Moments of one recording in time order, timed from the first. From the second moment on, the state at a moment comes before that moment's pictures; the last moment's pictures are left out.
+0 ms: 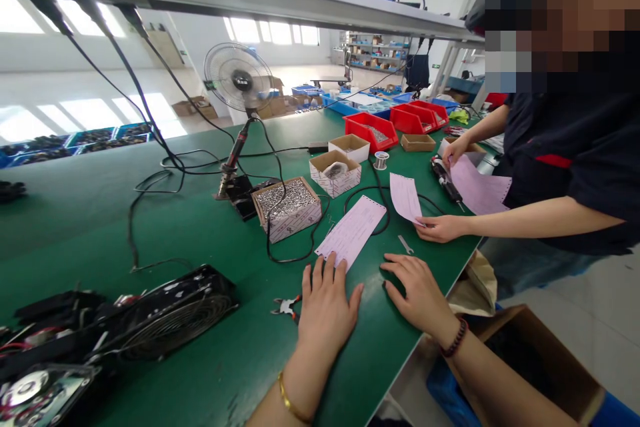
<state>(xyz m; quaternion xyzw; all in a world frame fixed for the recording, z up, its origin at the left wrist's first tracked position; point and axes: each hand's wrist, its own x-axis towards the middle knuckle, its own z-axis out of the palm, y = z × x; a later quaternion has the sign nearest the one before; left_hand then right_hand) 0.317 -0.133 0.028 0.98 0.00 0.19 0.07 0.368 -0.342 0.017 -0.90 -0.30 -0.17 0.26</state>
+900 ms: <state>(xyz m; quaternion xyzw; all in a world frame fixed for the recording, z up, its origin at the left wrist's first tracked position) 0.317 -0.132 0.028 0.98 -0.01 0.17 0.07 0.363 -0.349 0.011 -0.86 -0.35 -0.19 0.30</state>
